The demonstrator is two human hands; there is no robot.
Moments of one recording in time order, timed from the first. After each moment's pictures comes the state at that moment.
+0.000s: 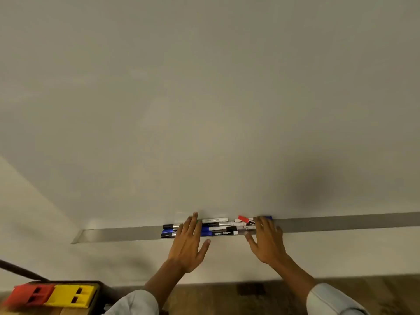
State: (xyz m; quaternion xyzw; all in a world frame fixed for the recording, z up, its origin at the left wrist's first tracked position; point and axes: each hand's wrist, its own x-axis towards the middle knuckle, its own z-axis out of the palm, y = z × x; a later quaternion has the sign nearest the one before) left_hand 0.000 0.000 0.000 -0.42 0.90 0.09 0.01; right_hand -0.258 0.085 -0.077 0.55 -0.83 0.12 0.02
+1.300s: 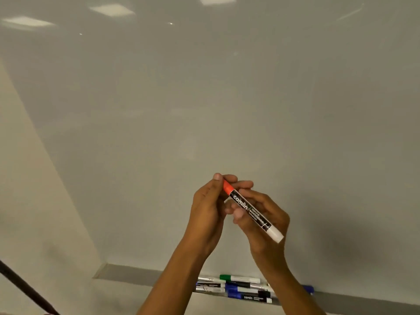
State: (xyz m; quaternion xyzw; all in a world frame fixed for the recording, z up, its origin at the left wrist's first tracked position) left_hand -0.013 -0.002 0.288 -0.21 0.52 0.64 -0.53; right_hand -0.109 0.033 0.243 0.55 -0.31 0.77 -0.15
